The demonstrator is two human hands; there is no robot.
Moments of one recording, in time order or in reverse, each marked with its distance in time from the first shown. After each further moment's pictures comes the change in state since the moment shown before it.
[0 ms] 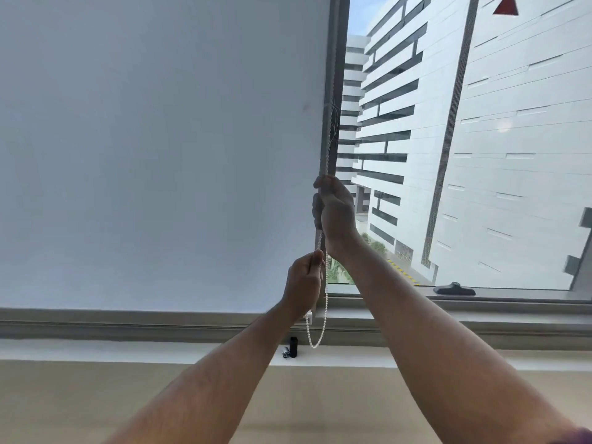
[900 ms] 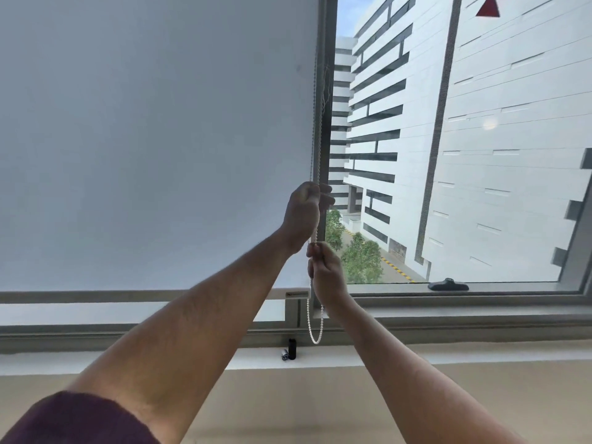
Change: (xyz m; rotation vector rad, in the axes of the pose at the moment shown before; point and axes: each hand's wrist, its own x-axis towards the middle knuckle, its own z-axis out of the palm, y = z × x) left_hand 0.072 0.103 -0.016 -0.137 -0.037 0.111; right_hand -0.049 0.107 -0.031 -0.165 0.041 0.018
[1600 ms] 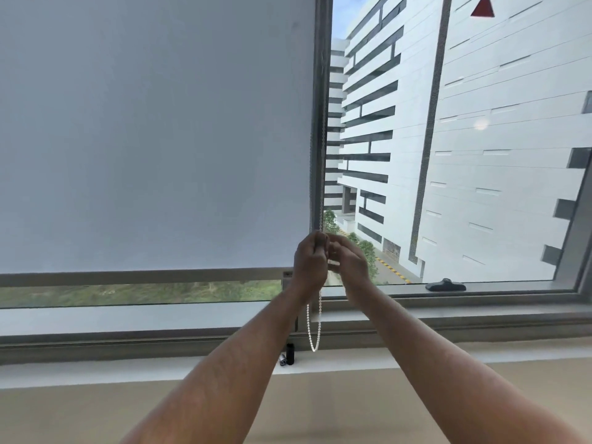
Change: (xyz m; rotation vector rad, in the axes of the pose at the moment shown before) left_hand -0.047 -0.071 0.027 0.018 0.072 -0.068; right_hand 0.028 -0.014 -0.042 0.129 -0.013 0.164
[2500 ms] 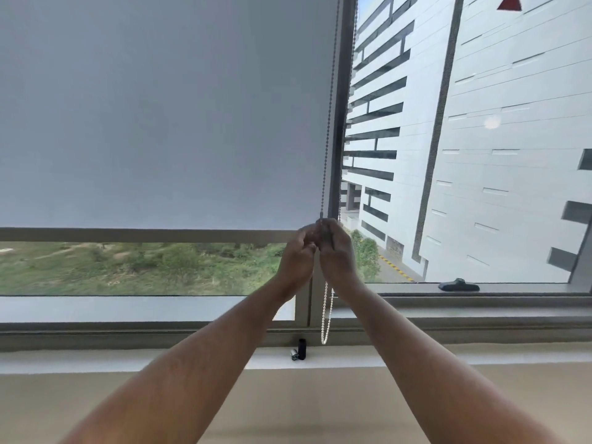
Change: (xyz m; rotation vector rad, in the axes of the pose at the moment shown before) left_hand 0.005 -0.004 -0.068 0.027 -0.117 -0.030; right_hand -0.005 -0.004 0.068 -0.308 0.063 -0.357
